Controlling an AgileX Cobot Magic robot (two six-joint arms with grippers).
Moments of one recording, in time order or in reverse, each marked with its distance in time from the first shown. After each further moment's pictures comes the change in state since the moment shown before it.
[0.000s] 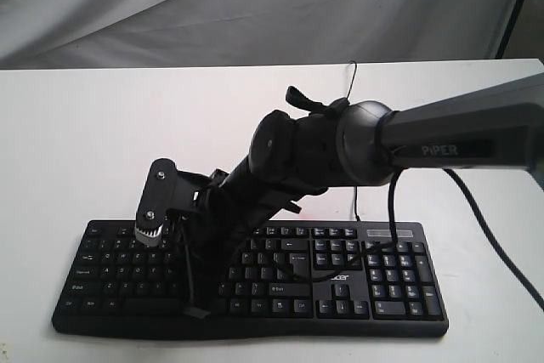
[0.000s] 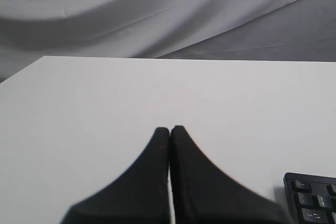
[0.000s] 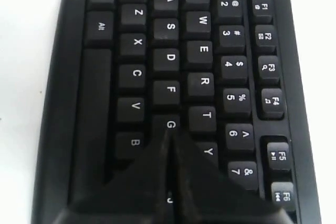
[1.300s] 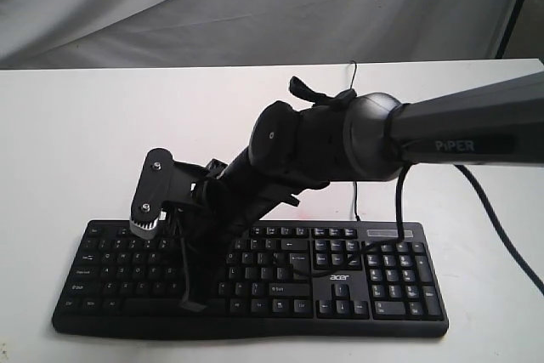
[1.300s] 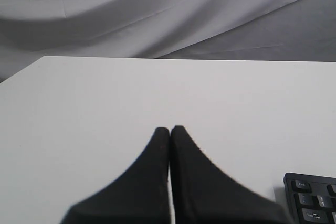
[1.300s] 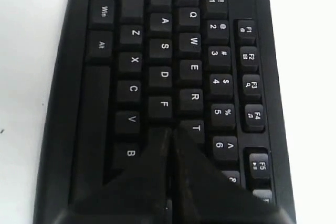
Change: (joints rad) left arm 0.000 0.000 0.000 0.000 0.000 0.000; right arm 0.007 -0.032 0.002 0.002 -0.012 -0.007
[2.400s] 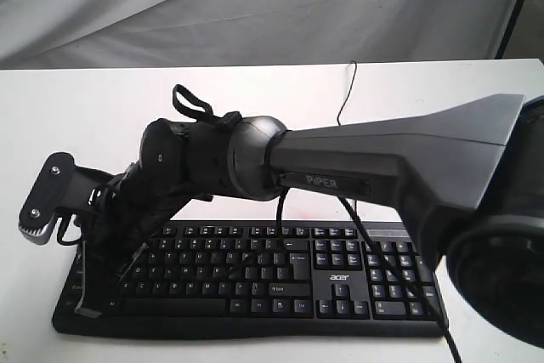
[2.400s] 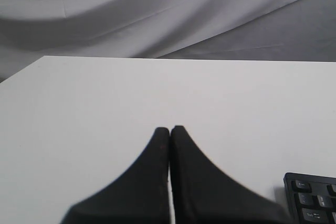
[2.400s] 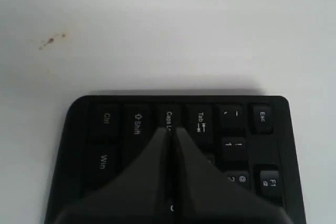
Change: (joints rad) left arm 0.000 0.000 0.000 0.000 0.000 0.000; right arm 0.140 0.208 -0.377 -0.198 0.027 0.348
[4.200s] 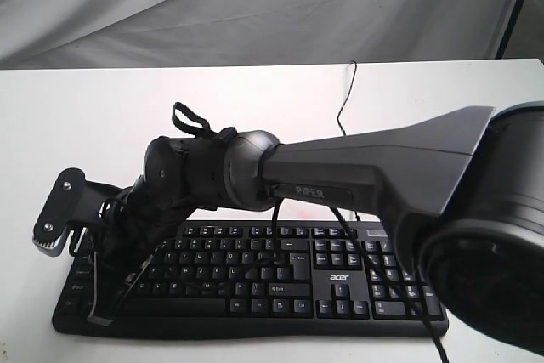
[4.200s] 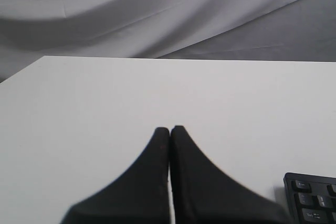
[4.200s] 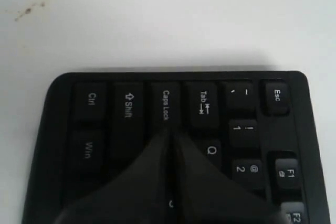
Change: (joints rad) left arm 0.000 0.000 0.000 0.000 0.000 0.000; right arm 0.000 0.050 -0.001 -0.029 -0.010 0.018
